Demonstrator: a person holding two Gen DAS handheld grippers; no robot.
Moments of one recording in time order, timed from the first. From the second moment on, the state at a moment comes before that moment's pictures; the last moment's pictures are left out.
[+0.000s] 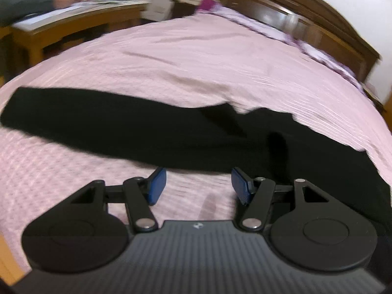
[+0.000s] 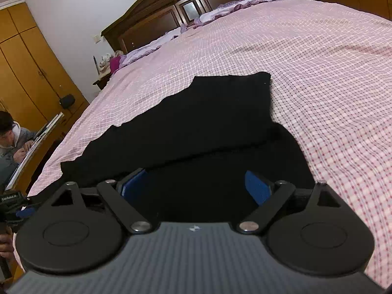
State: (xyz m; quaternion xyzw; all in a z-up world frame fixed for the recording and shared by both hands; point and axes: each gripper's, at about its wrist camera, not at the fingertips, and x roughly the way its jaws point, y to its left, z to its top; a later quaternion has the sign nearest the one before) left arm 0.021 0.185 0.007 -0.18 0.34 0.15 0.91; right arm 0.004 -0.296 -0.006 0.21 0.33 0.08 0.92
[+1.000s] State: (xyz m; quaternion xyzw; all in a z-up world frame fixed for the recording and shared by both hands) left arm 0.018 0.322 -0.036 -0.35 0.25 0.28 0.86; right arm -0.014 -0.279 -0.010 0.17 0.35 0.05 0.92
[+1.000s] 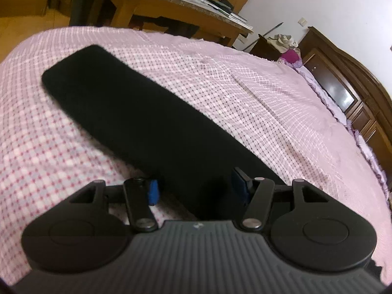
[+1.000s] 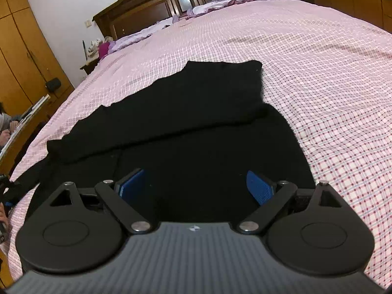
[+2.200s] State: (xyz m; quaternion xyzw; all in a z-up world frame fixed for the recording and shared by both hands) left arm 0.027 0.157 0.086 -0.23 0.07 0.04 0.97; right arm -0.030 -0.302 0.002 0.20 0.32 0.07 0.92
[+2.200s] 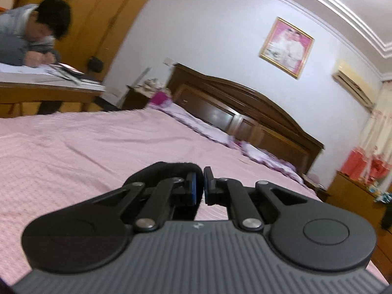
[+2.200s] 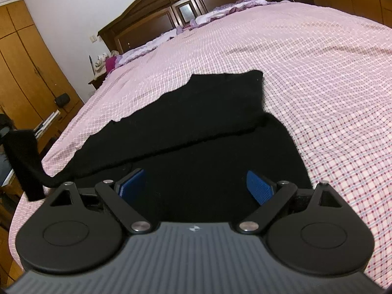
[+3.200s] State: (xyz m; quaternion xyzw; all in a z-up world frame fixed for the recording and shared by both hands) left arm 0.099 0.024 -0.046 -0.19 0.32 -0.06 0.93; right arm -0.036 -0.329 -0.015 0.24 0.32 0.05 0.92
